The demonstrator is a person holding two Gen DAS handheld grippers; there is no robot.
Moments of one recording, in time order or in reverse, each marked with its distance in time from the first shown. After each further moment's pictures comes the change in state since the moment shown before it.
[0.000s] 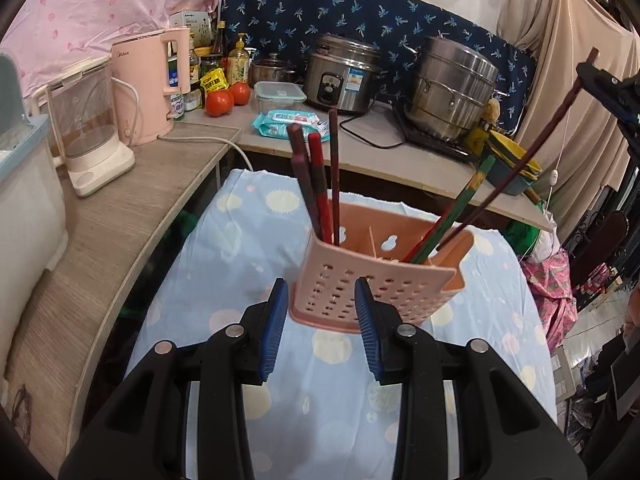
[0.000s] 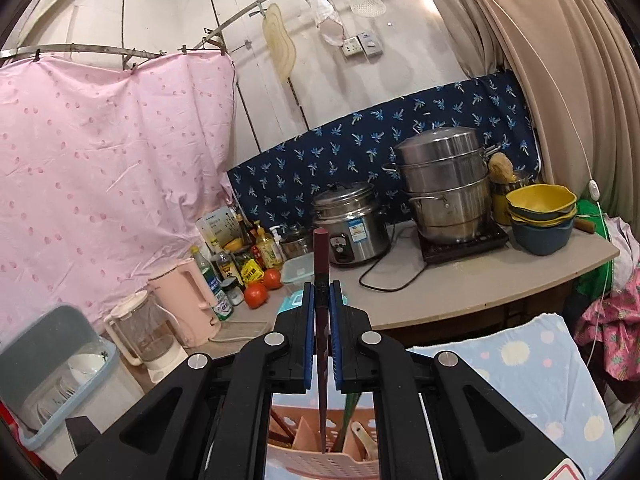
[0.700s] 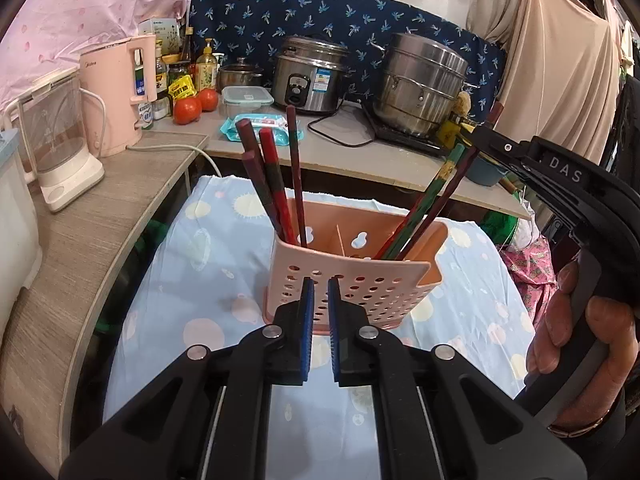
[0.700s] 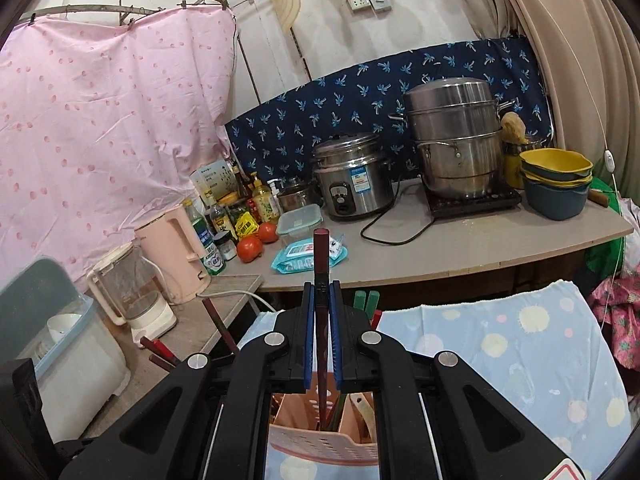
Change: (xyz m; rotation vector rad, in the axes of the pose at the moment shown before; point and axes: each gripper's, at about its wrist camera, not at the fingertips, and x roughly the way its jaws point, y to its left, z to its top) left arm 0.008 -0.011 -0.007 0.065 -0.007 -0.080; right arm 0.051 -0.008 -0.066 -0.028 0.142 -0.006
